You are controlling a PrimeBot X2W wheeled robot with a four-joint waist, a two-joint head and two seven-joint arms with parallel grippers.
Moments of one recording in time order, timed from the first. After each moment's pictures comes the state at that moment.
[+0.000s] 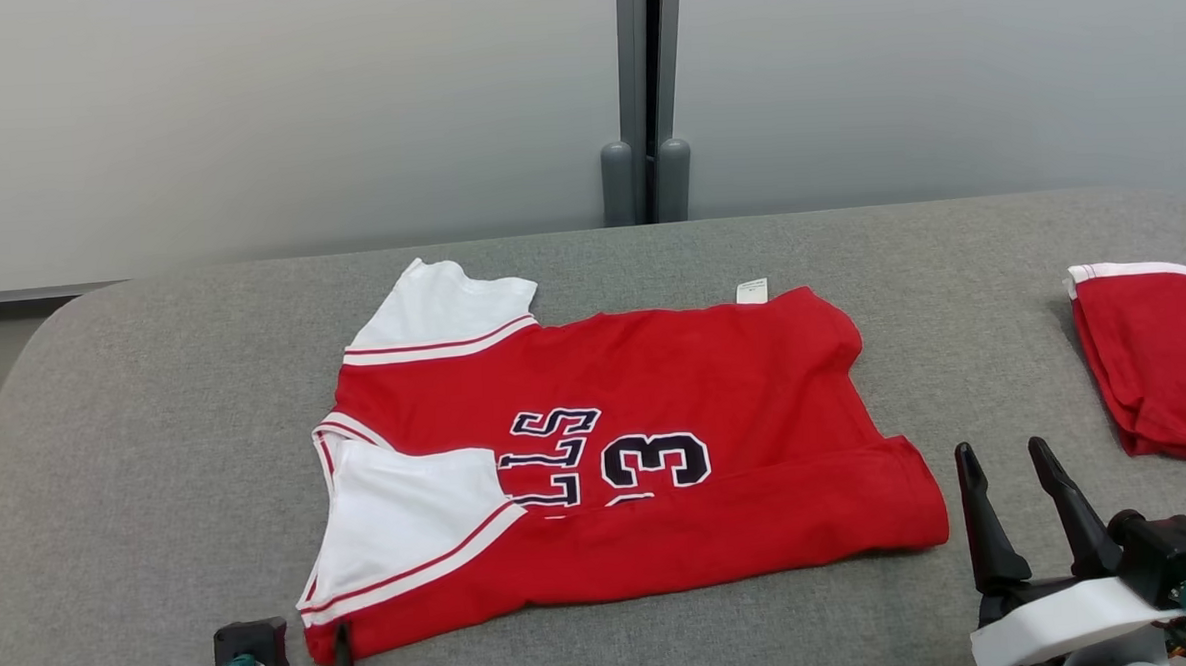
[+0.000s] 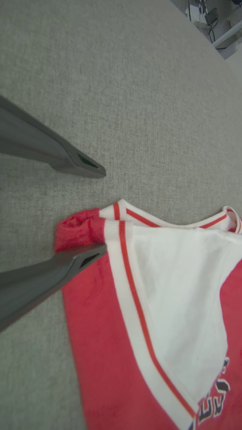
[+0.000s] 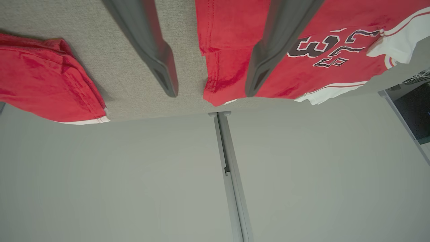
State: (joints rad) left arm -0.20 0.09 -0.13 0.89 -0.23 0.07 -0.18; right arm -0.07 -0.15 0.13 0.34 0.32 0.13 -0.26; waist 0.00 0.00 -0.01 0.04
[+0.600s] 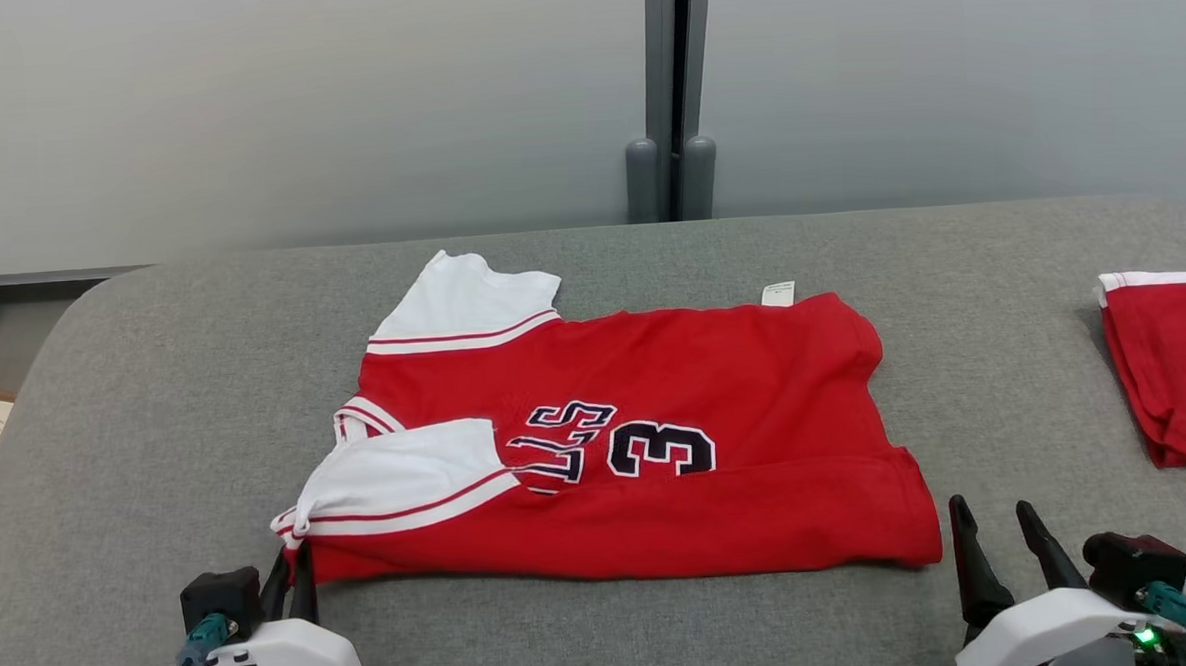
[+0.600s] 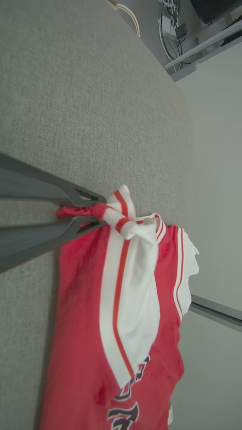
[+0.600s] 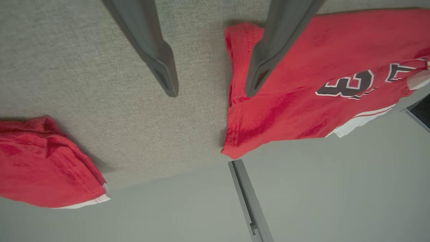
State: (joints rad) left arm -0.24 0.09 -0.11 0.82 -0.27 0.05 -0.26; right arm -0.13 -0.11 0.08 0.59 0.35 0.13 -0.23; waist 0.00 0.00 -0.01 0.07
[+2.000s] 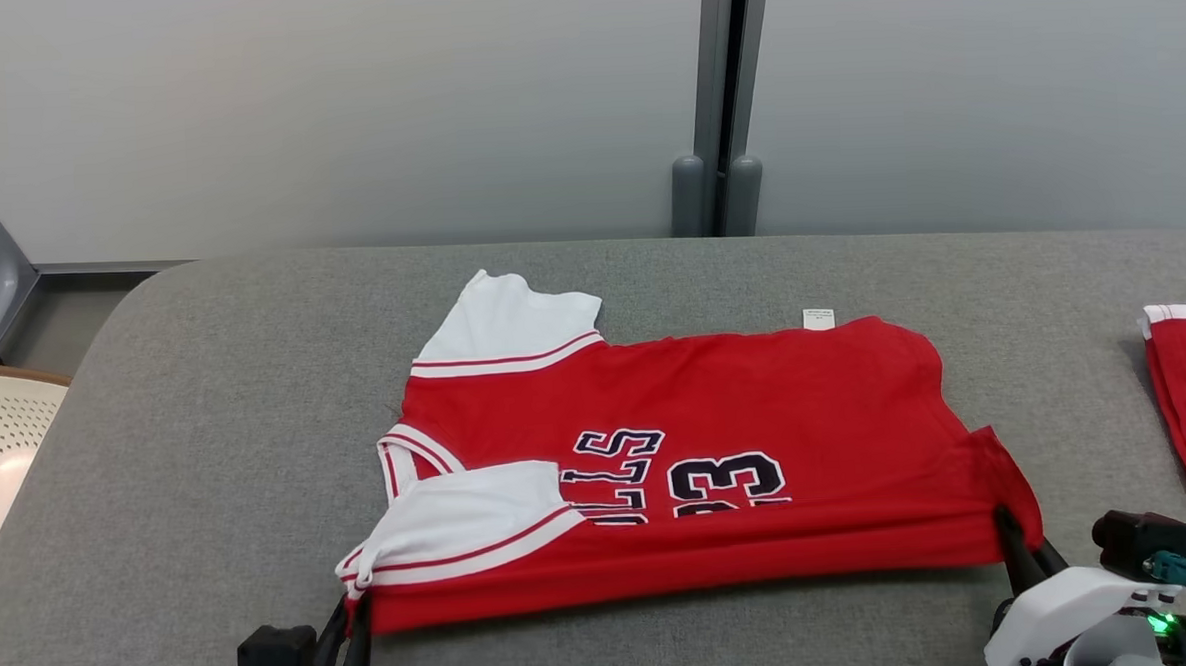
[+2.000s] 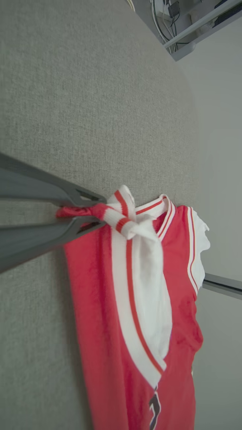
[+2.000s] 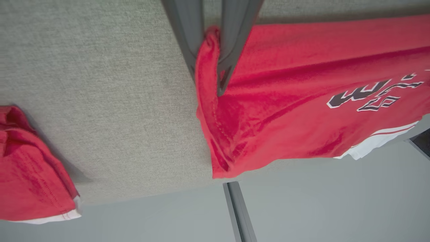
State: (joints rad) left arm -0.12 0.09 -0.18 0.69 -0.22 0.00 -0.26; right arm -0.30 -0.20 0.24 0.92 0.50 0.13 -0.26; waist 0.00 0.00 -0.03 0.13
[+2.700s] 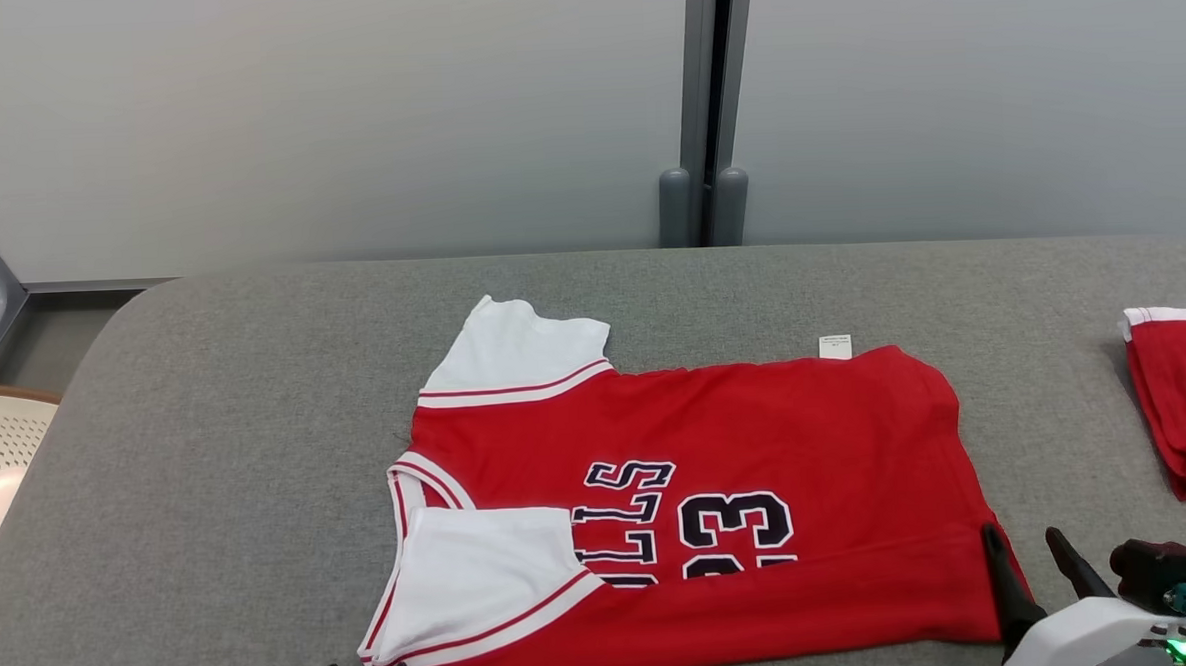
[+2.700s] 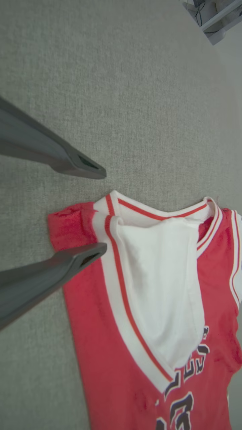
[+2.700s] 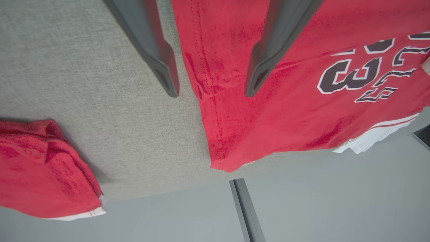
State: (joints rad) left arm -0.01 0.09 -0.22 0.68 -0.23 0.01 -0.23; right arm -0.16 -0.18 0.13 0.73 0.45 0.13 -0.14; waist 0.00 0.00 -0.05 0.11
